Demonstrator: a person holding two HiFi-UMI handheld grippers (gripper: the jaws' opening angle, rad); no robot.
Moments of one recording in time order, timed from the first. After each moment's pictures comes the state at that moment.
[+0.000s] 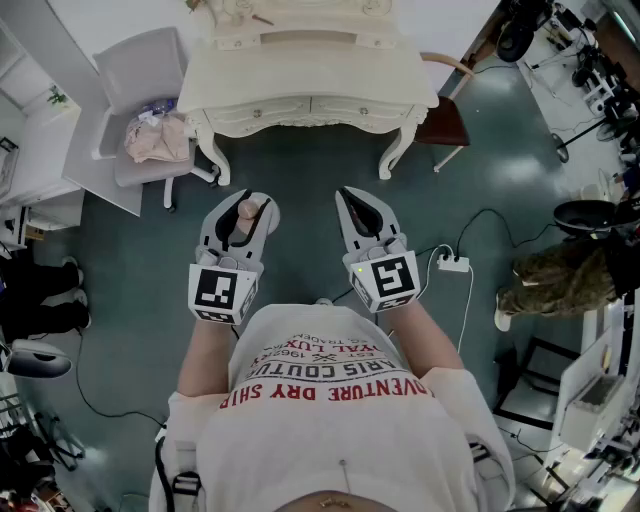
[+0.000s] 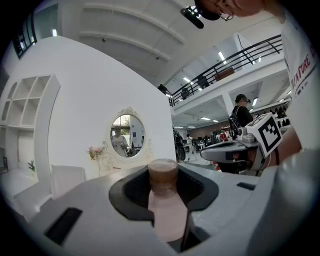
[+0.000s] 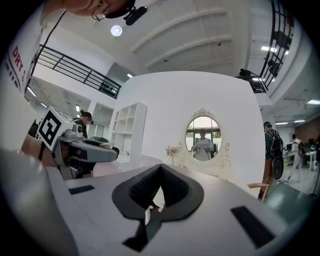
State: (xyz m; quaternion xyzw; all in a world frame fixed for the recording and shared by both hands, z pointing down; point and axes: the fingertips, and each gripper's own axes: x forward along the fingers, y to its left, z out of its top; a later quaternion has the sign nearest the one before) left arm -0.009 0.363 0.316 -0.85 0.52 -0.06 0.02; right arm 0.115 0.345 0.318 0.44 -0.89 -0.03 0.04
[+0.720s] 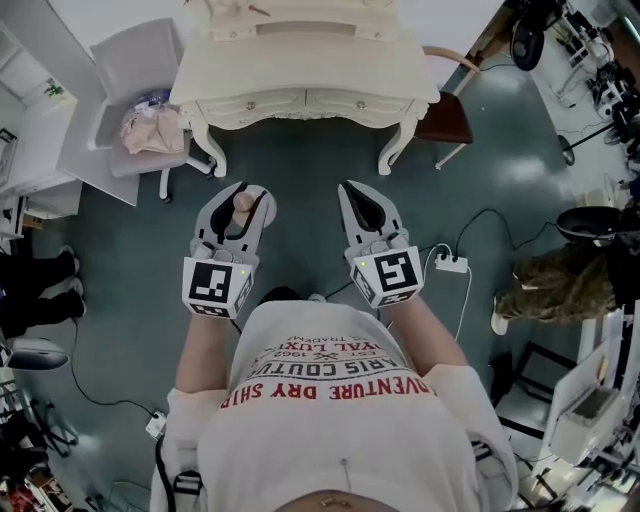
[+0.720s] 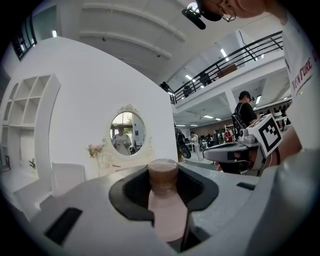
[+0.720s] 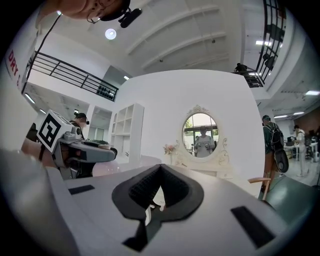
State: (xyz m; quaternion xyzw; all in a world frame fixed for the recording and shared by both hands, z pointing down) left arm 0.026 0.344 0.332 -0.84 0.53 -0.06 0.01; right arm 0.159 0.323 0.337 0.44 -0.90 -0.01 0.02
